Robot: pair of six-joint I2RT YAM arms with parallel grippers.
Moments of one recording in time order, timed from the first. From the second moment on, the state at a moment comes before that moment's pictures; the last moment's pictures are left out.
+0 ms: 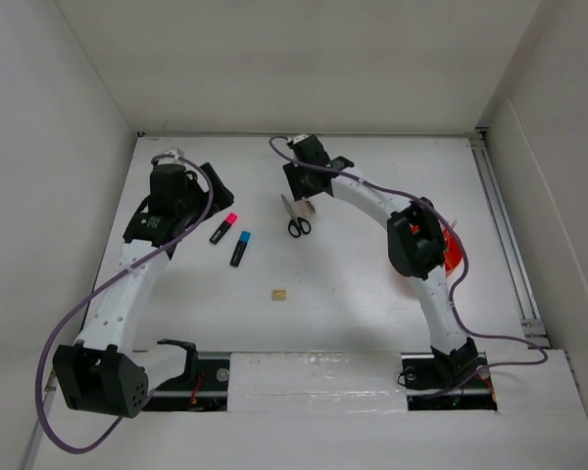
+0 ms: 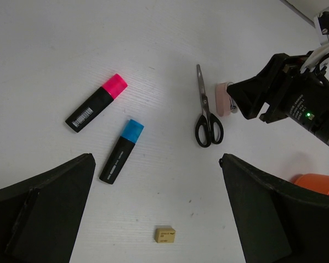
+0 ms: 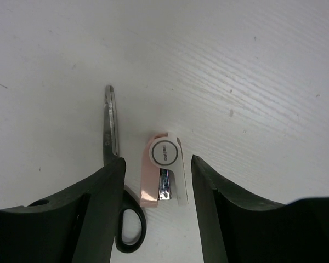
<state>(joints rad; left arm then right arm) -0.16 1.13 1.05 -0.52 0.01 -0.60 0.61 2.33 2.03 -0.55 0.15 0.14</state>
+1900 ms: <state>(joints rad) -0.16 1.13 1.05 -0.52 0.03 -0.59 0.37 1.46 1.13 0.00 -0.26 0.09</state>
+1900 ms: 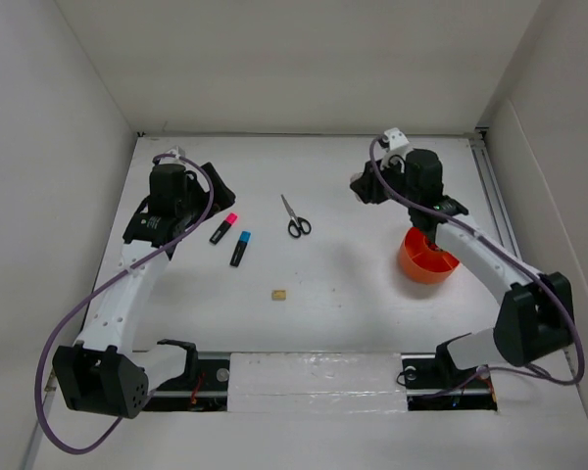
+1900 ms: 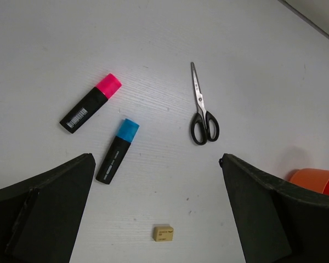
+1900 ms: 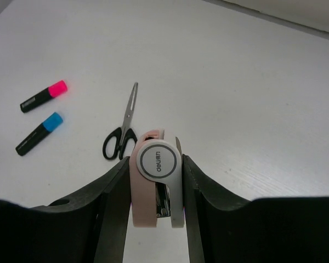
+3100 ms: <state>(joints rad) -0.16 1.11 1.04 -0.49 0.11 -0.59 0.12 0.89 0.80 -0.21 0.40 0.38</state>
